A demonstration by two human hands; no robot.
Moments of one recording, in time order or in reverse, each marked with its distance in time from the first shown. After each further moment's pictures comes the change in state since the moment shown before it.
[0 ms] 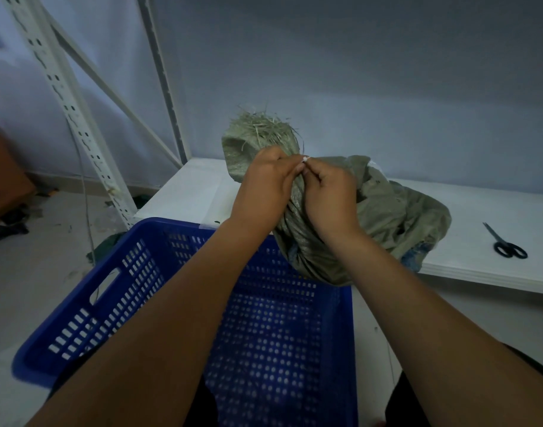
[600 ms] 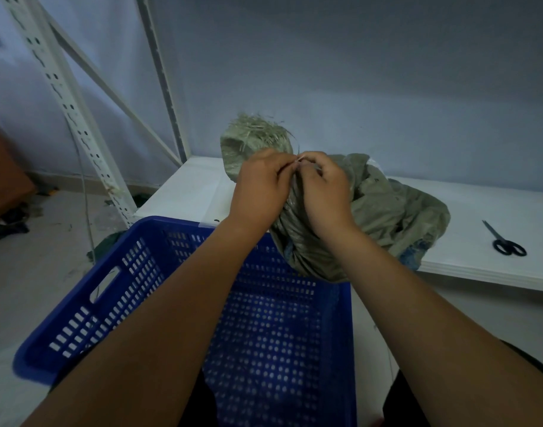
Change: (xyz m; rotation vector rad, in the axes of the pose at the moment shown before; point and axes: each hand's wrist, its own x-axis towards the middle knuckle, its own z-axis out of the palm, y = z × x) left_hand 0.000 -0.001 0.000 -0.064 0.061 -0.081; right_hand 0.000 -0.015 0.003 0.233 0.011 0.270
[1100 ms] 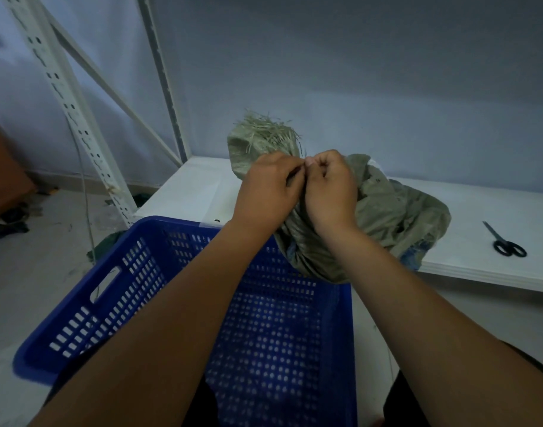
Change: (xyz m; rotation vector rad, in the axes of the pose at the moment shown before) left_hand -0.004 0.003 0.004 0.078 -0.038 0.044; right_hand 0.003 0.001 0.000 -0.200 0.131 -0.024
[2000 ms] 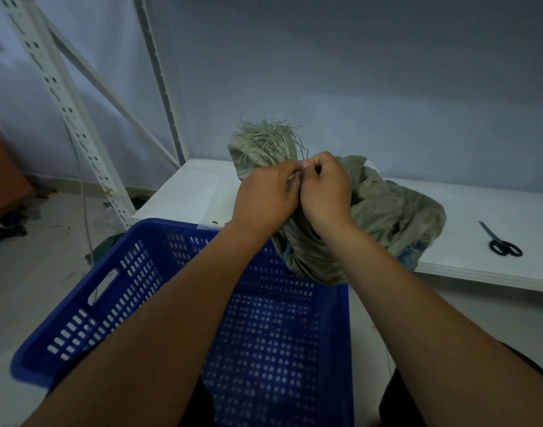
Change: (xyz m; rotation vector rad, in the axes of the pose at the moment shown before) left_hand -0.002 0.001 0.005 0.072 -0.070 -0.056; right_hand 0.005 -0.005 -0.003 -0.046 -0.031 0.055
